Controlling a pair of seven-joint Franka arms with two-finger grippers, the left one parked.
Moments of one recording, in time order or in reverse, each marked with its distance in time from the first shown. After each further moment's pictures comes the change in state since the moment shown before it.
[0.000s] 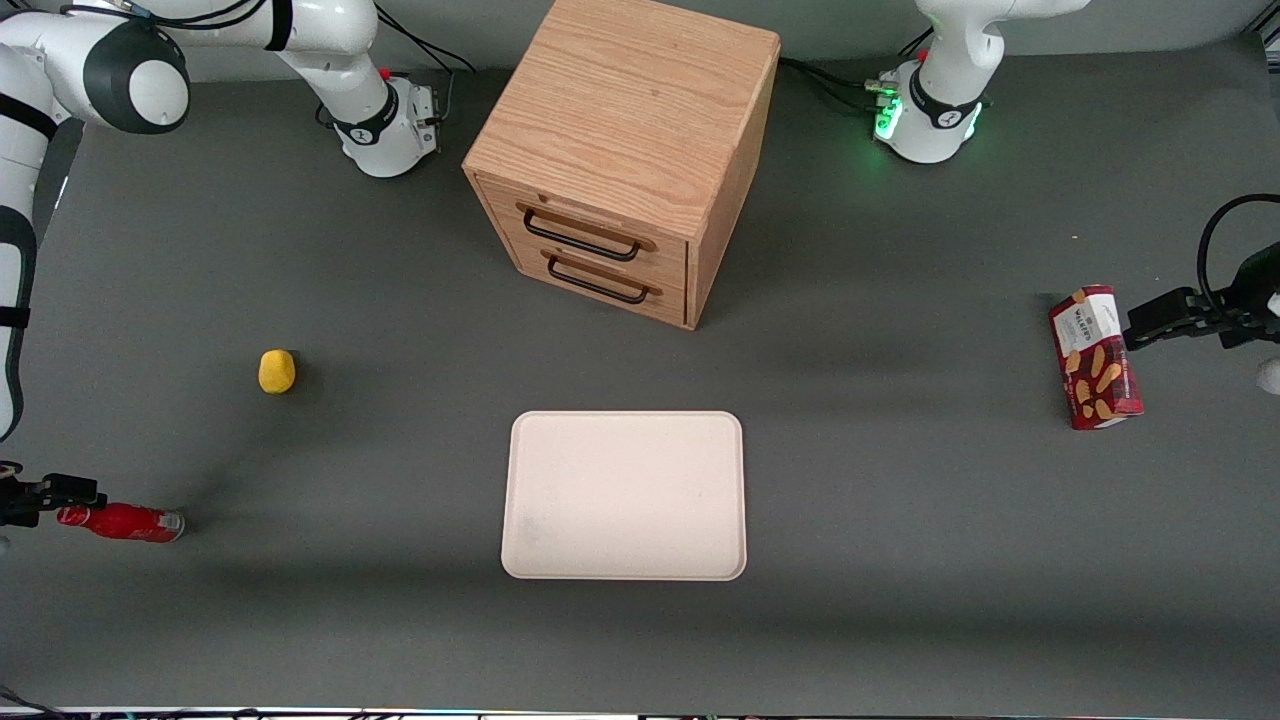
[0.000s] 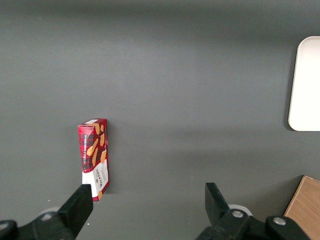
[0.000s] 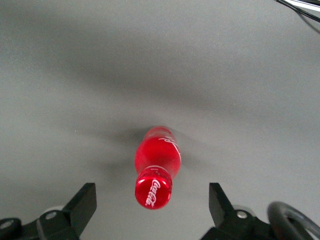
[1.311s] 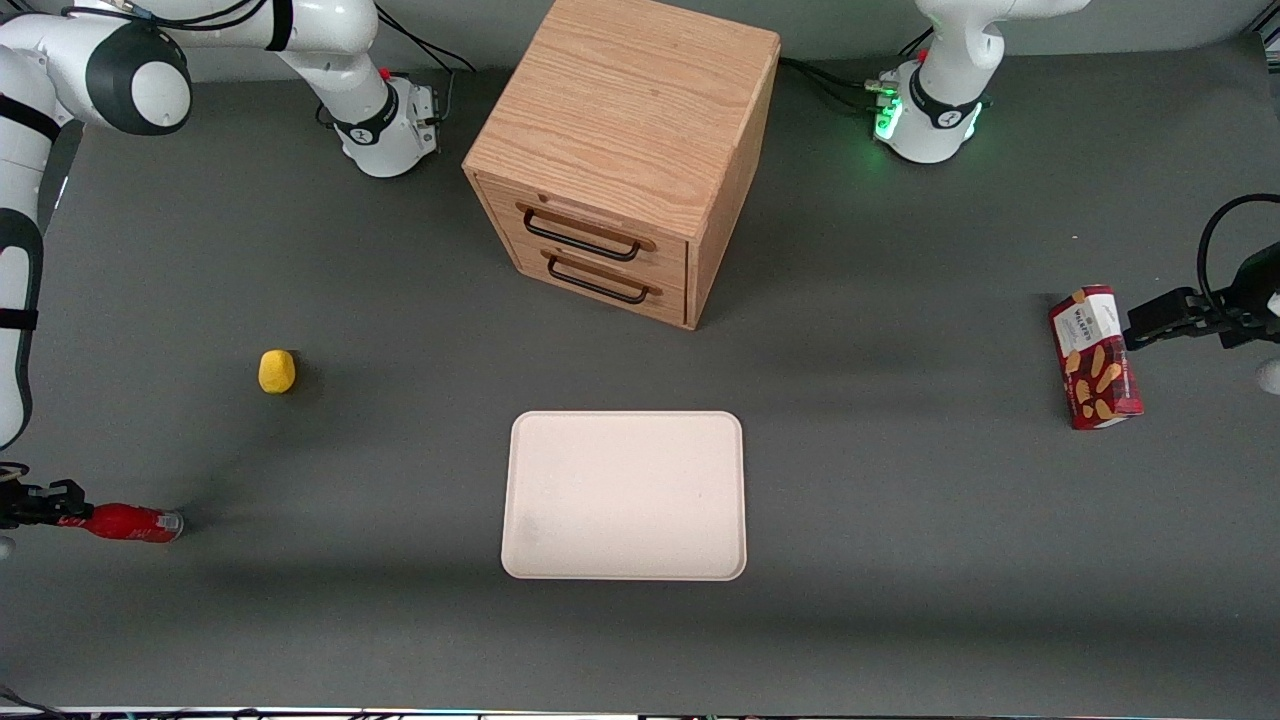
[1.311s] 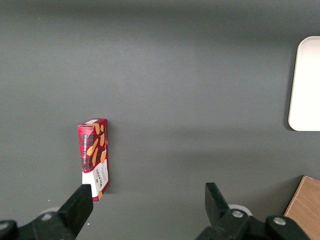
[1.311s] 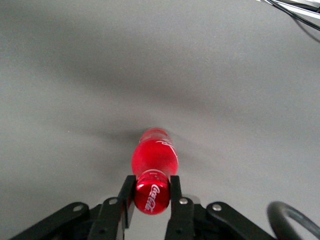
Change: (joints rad) arm 0.006 0.005 0.000 -0.003 -0.028 0.022 -0.004
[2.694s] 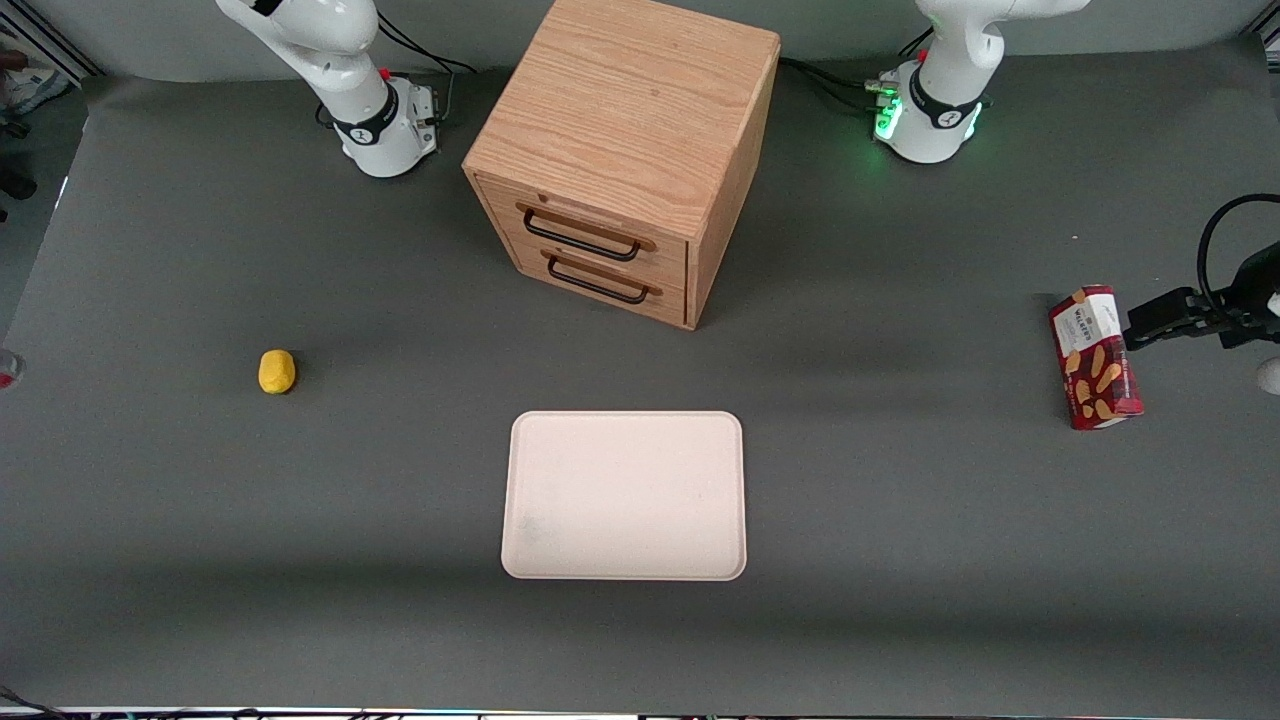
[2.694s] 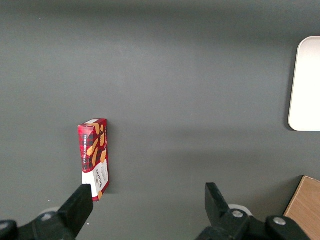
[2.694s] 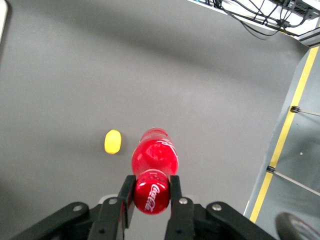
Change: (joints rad) arm -0.001 -0.581 -0.009 0.029 -0.023 -0.588 -0.062
